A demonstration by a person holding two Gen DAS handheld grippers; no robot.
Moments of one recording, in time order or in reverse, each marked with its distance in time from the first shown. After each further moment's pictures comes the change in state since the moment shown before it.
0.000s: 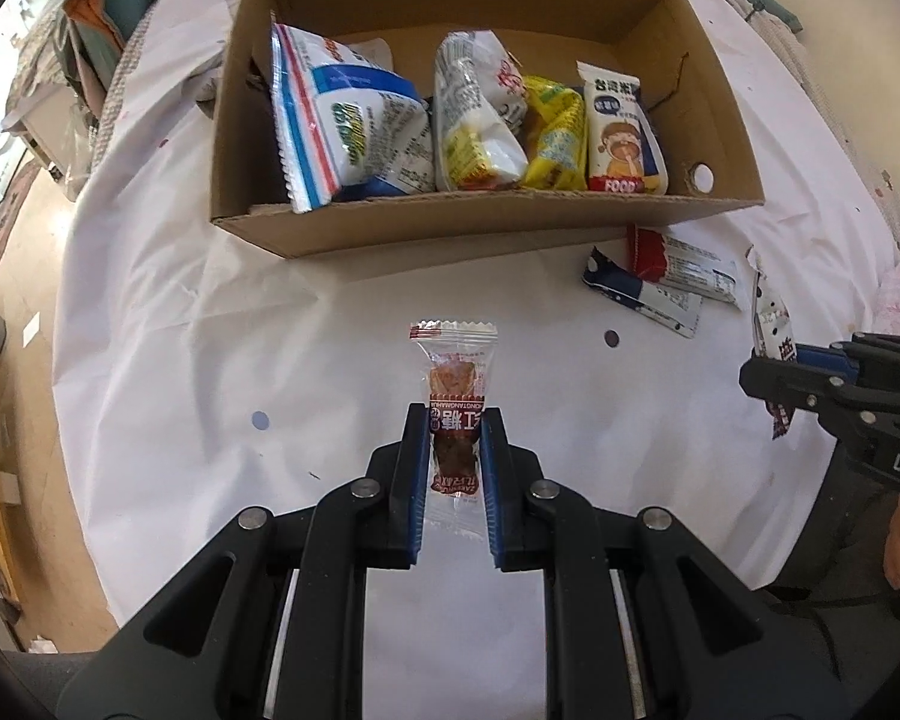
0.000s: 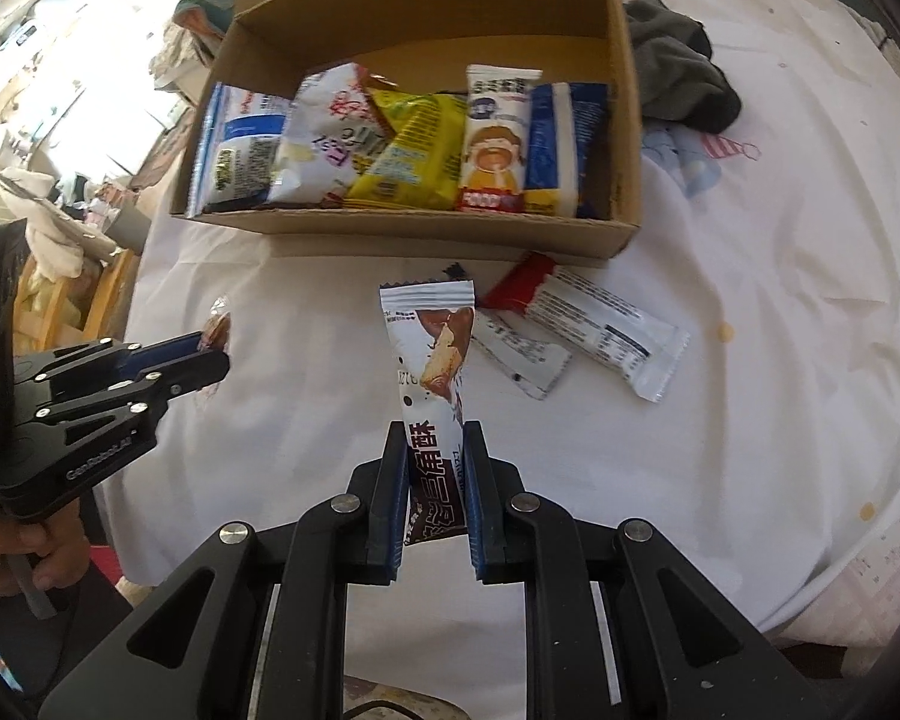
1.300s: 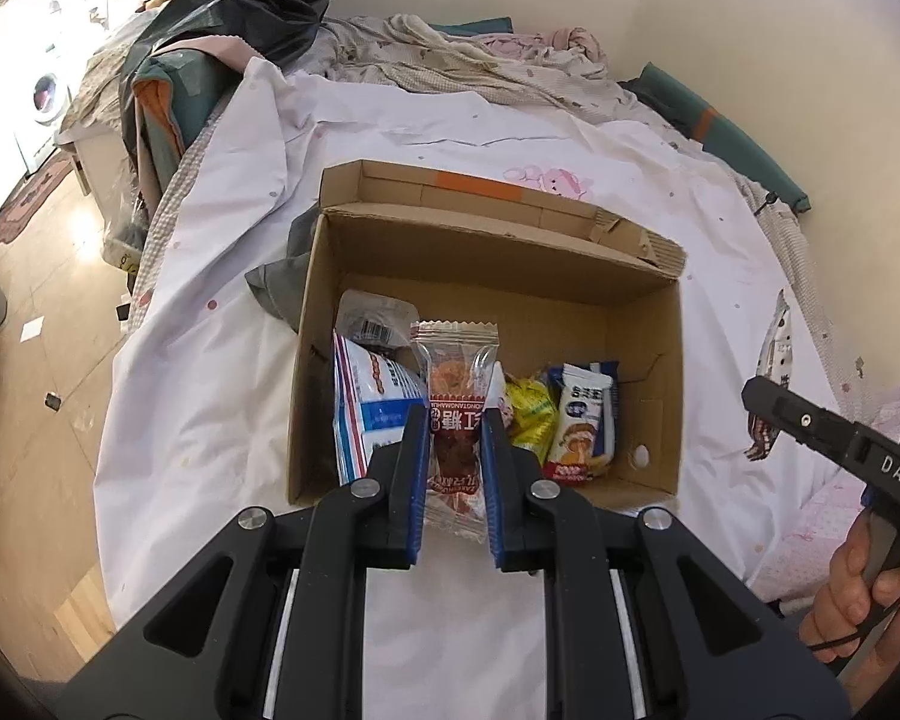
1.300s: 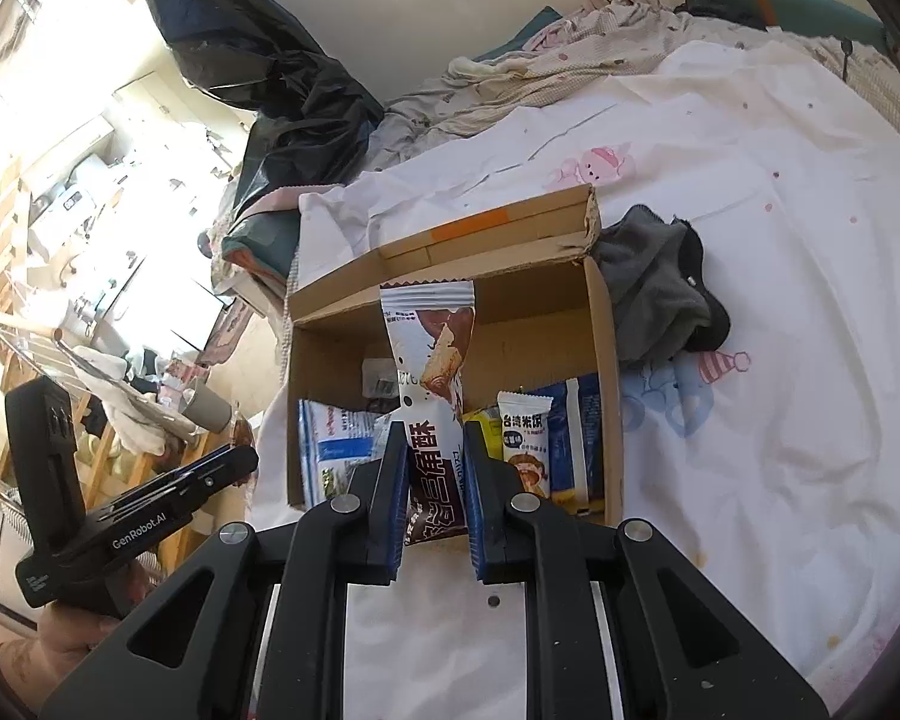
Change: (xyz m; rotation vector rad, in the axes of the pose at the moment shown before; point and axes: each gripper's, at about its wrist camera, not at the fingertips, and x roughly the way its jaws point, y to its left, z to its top) left arm -0.087 0.022 0.106 -0.195 -0.266 -0.047; right arm -0.091 -0.034 0.101 0.173 -0.372 0.175
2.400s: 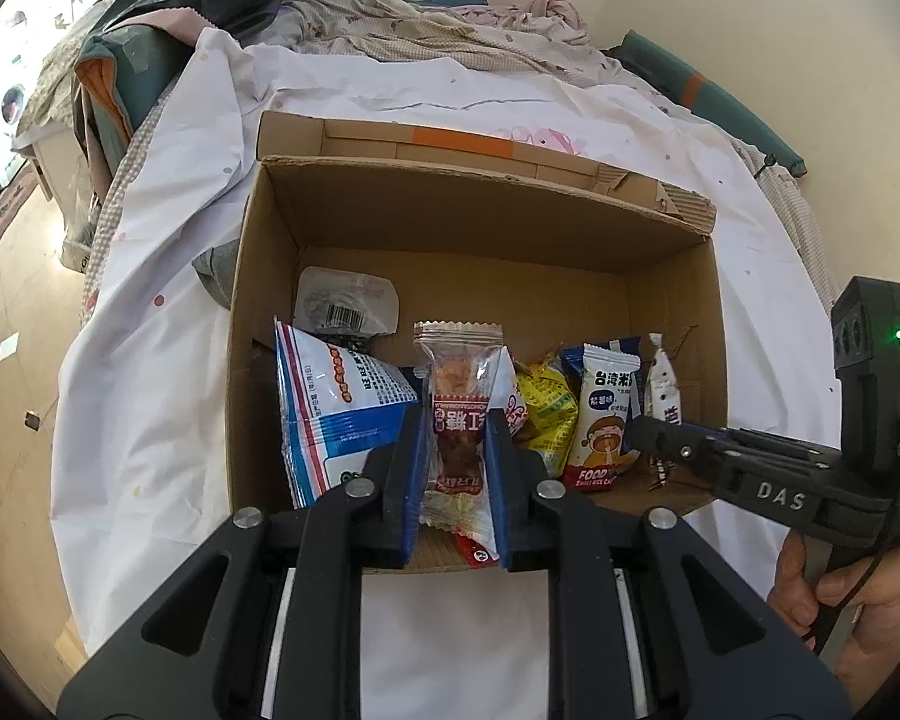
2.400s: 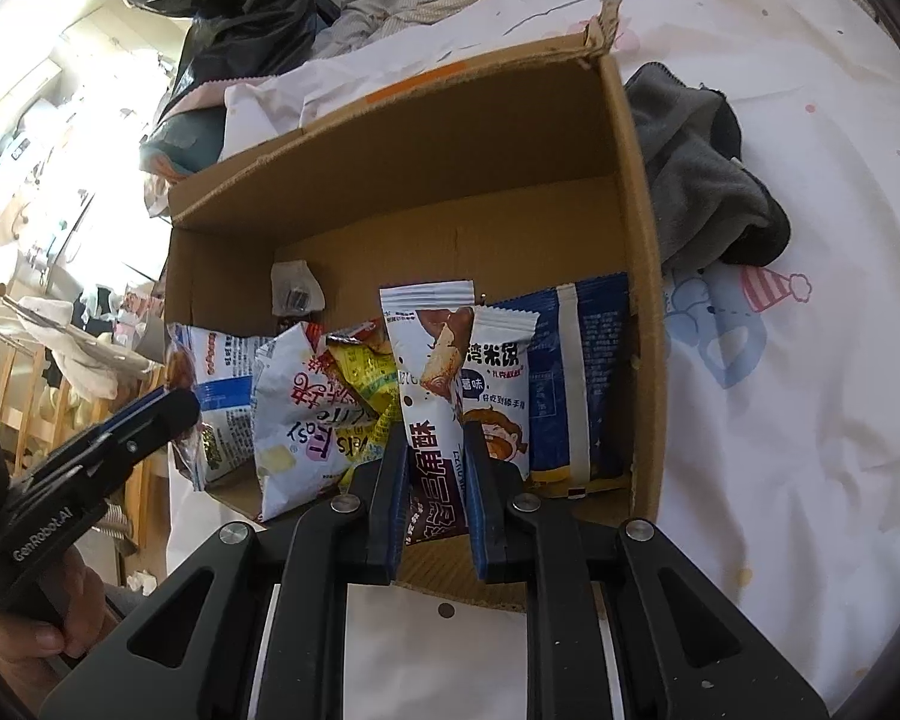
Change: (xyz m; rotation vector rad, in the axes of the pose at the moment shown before) left arm 0.057 -0.001 -0.008 0.057 0.038 -0.036; right arm 0.107 -0.024 -0.014 -0.011 0.234 -0.102
